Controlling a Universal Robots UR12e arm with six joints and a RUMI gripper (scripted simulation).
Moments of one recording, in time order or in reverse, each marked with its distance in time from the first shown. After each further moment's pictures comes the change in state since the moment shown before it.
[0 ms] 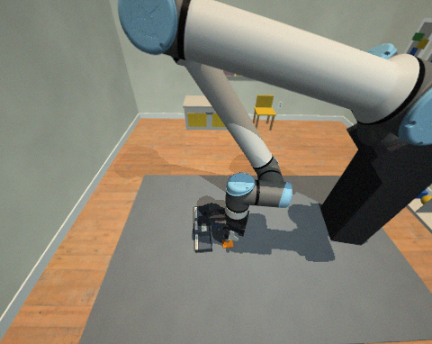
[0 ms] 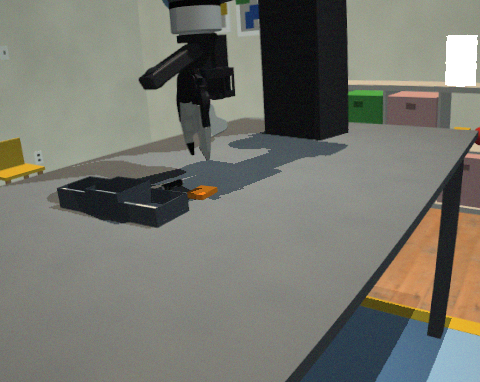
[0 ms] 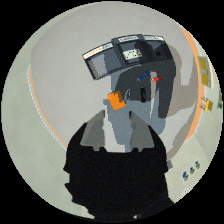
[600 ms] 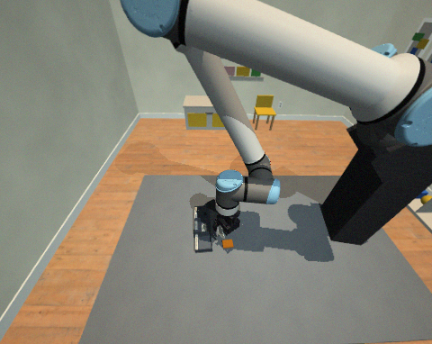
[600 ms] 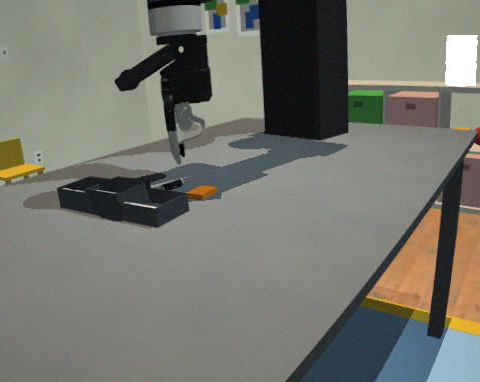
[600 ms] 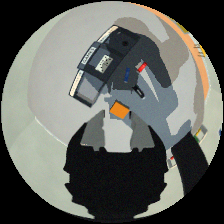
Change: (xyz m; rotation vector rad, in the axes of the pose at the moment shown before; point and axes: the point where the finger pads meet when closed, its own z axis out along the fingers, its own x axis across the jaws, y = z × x) arm 0.010 -0.034 0.000 -0.010 -0.005 0.600
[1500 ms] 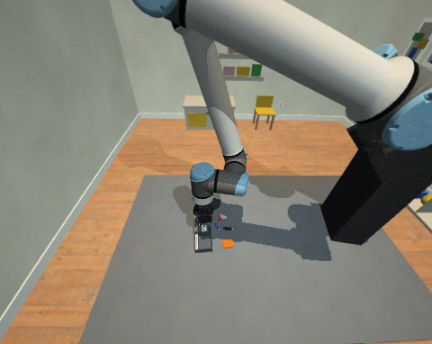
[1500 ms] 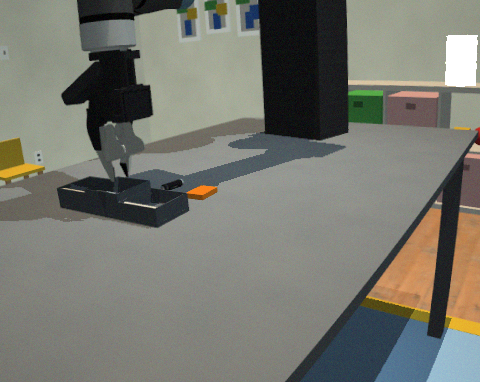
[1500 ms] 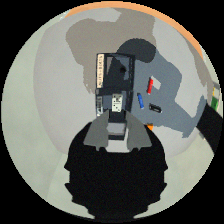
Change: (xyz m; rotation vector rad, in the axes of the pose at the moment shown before) arm -0.038 -0.107 0.016 0.004 -0.013 0.538
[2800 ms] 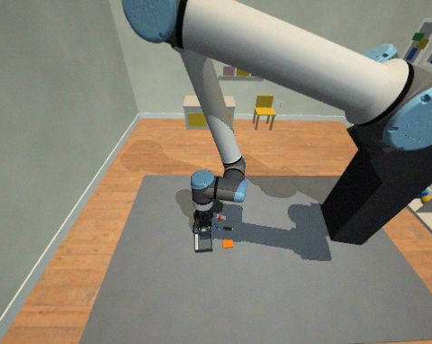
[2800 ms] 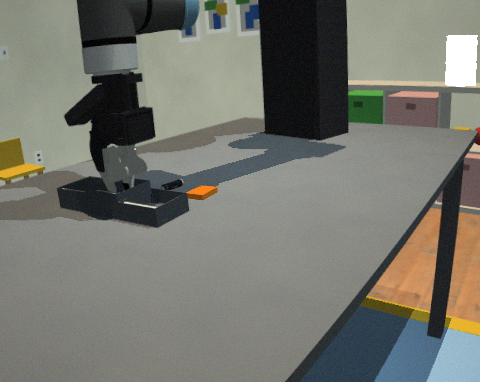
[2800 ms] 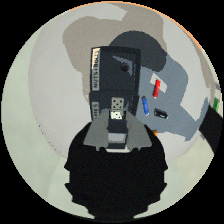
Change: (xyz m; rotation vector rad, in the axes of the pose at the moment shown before) arm 0.000 0.000 0.038 0.000 0.000 0.000
